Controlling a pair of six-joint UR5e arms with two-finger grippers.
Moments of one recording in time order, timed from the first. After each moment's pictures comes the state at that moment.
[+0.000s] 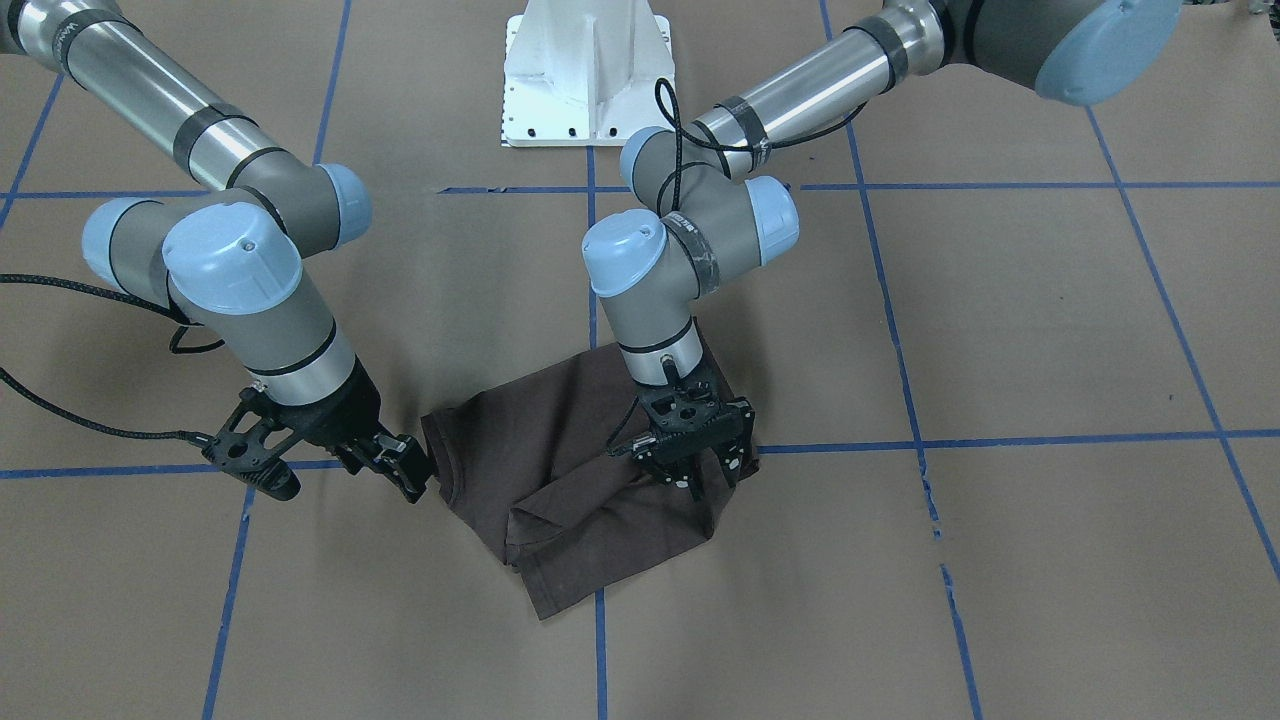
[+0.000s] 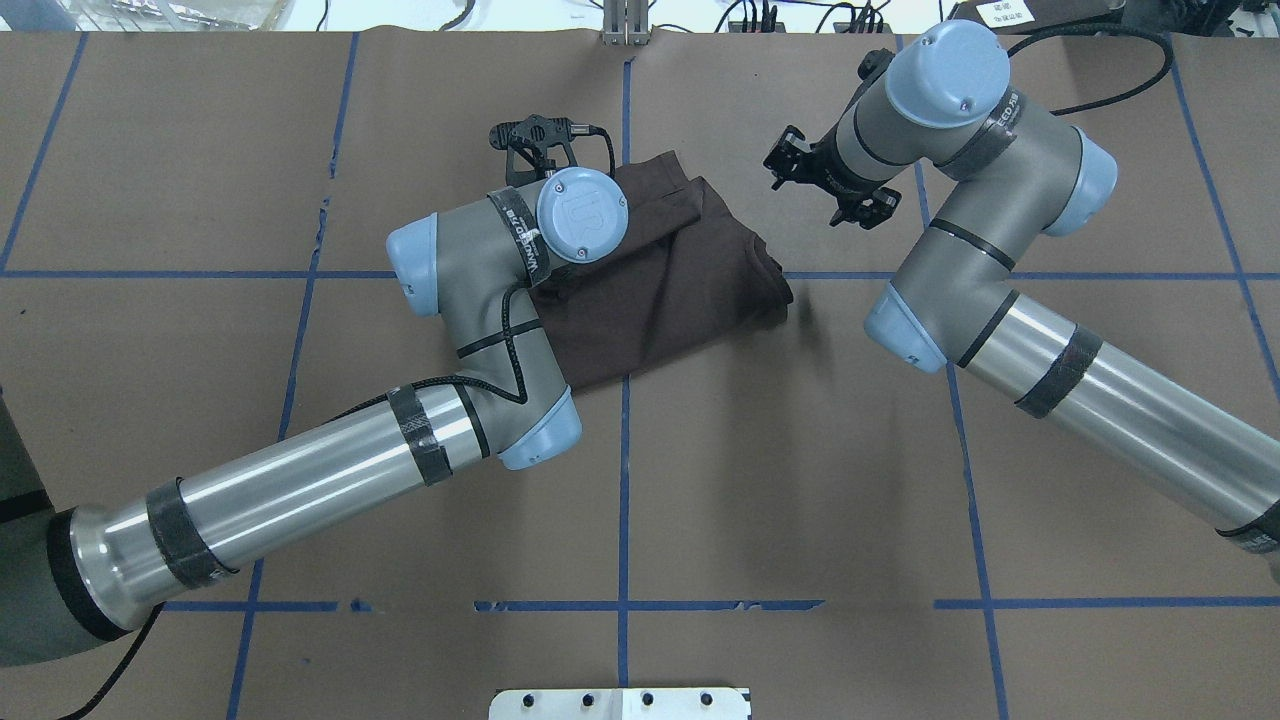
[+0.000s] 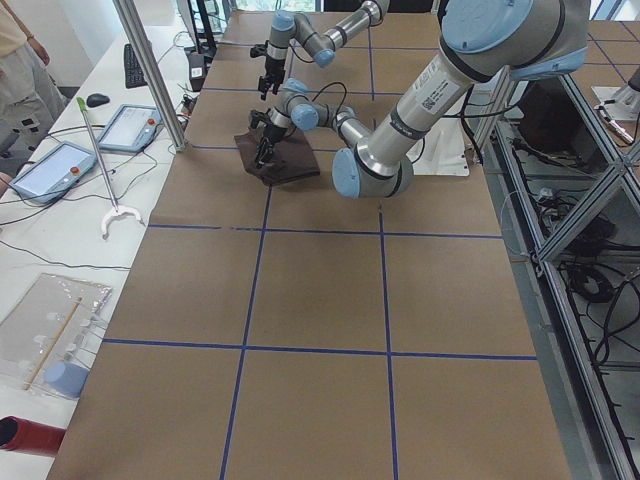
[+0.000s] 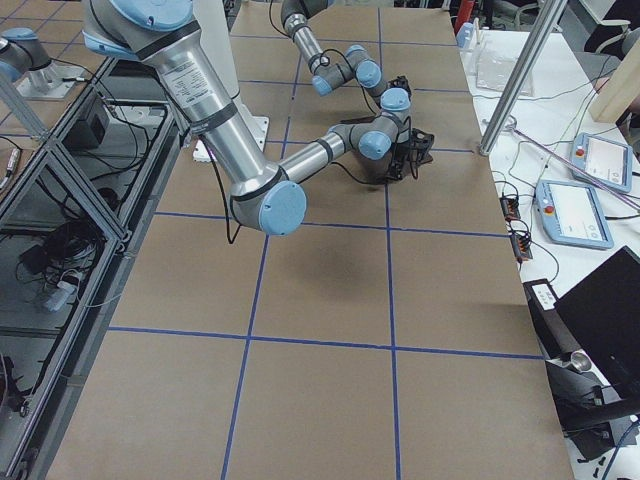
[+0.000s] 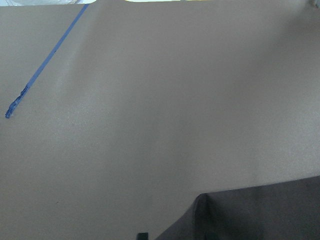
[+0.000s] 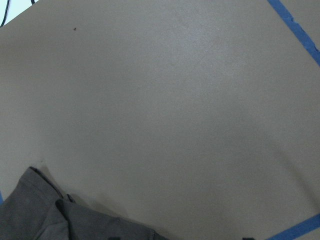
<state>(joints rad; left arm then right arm) -0.58 -2.54 -1.12 -1.68 -1.35 -1.36 0.82 -0.94 1.40 -1.17 1.93 1.56</state>
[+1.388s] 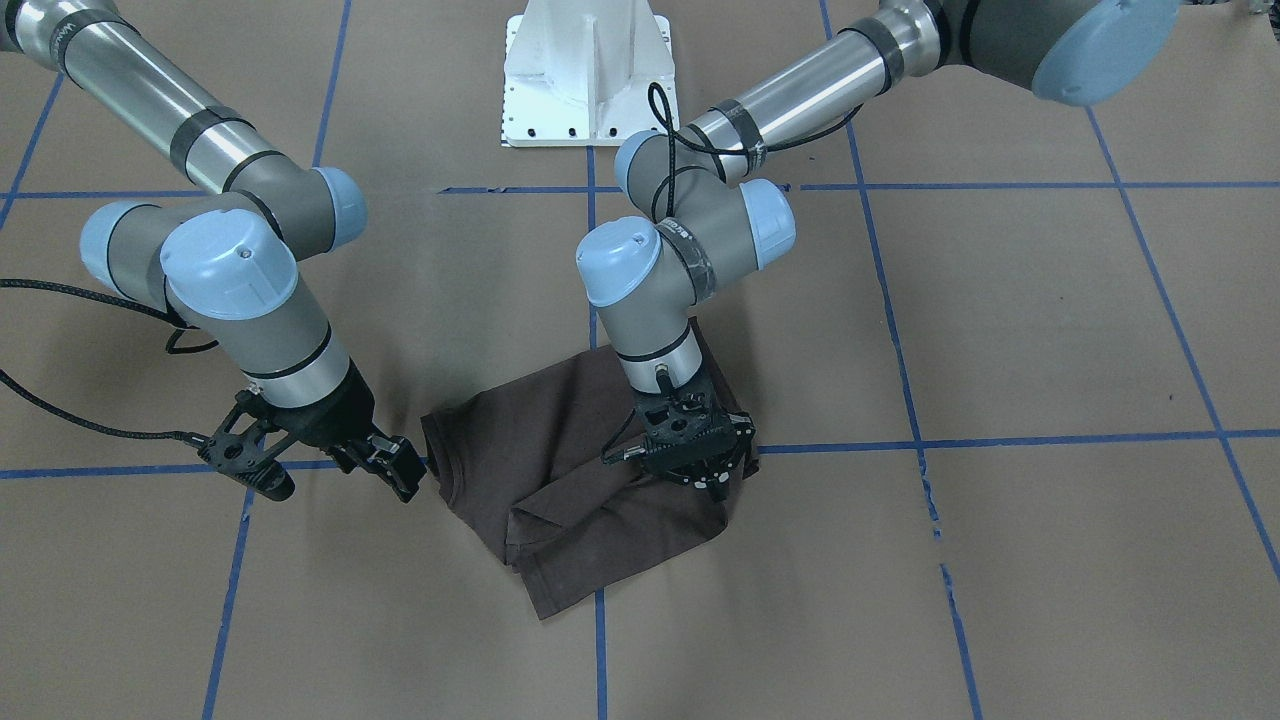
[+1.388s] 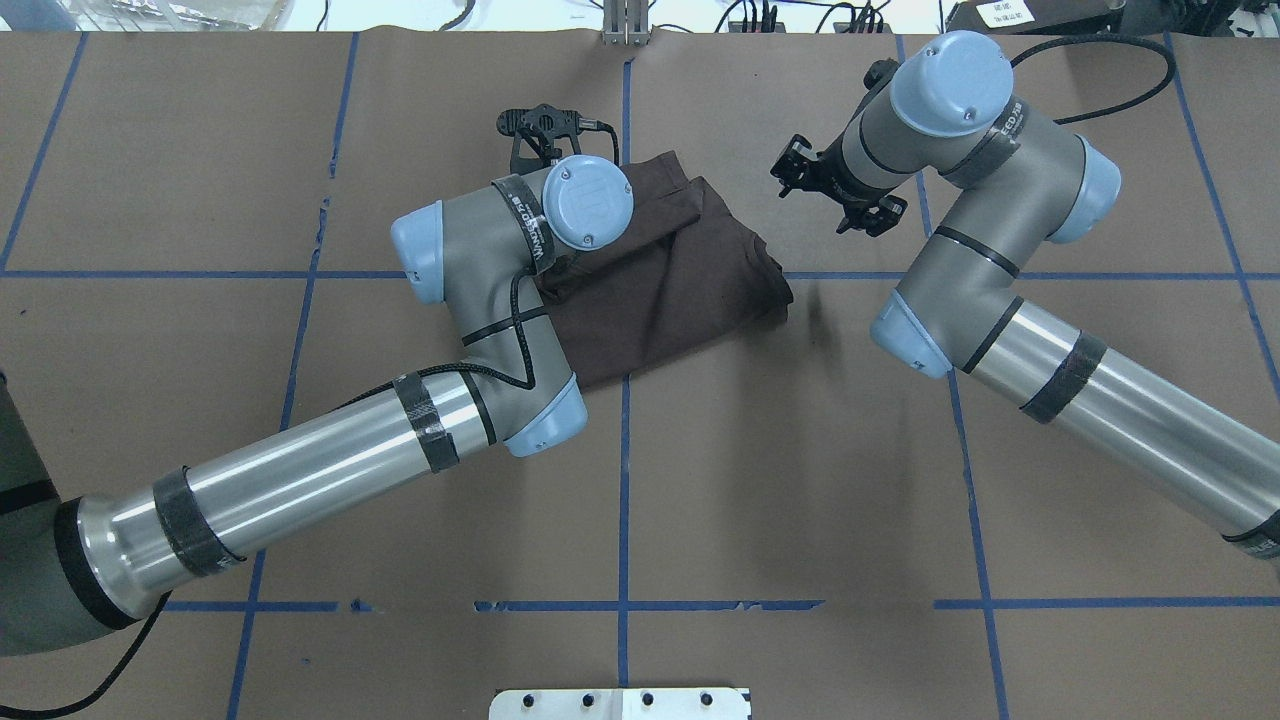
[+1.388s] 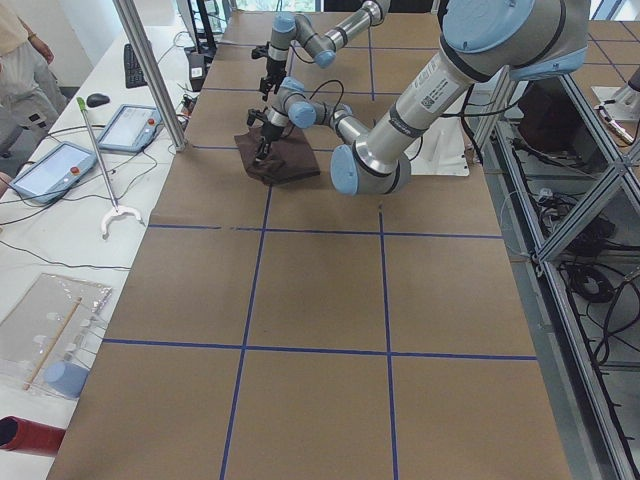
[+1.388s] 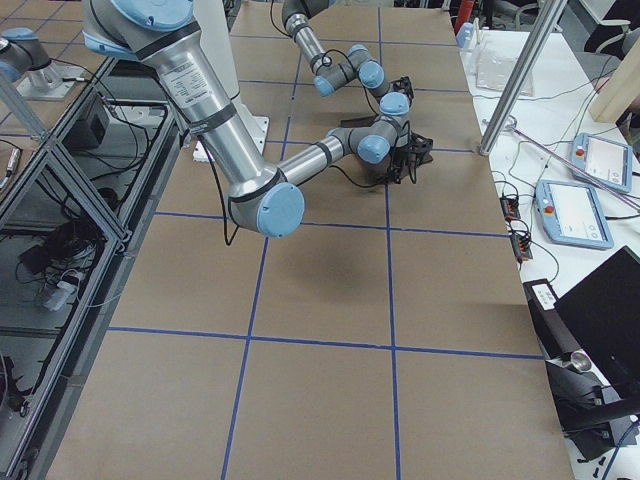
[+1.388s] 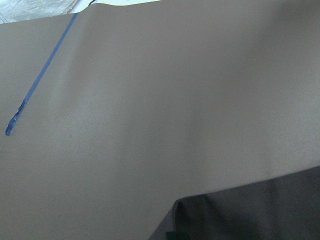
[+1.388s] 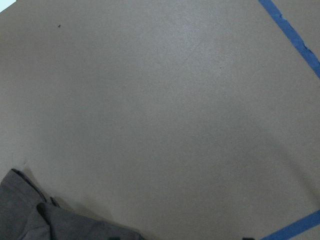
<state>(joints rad) -0.61 -2.55 -1.10 -1.66 -1.34 -1.24 0.82 -0.95 1.40 -1.17 1.93 1.56</state>
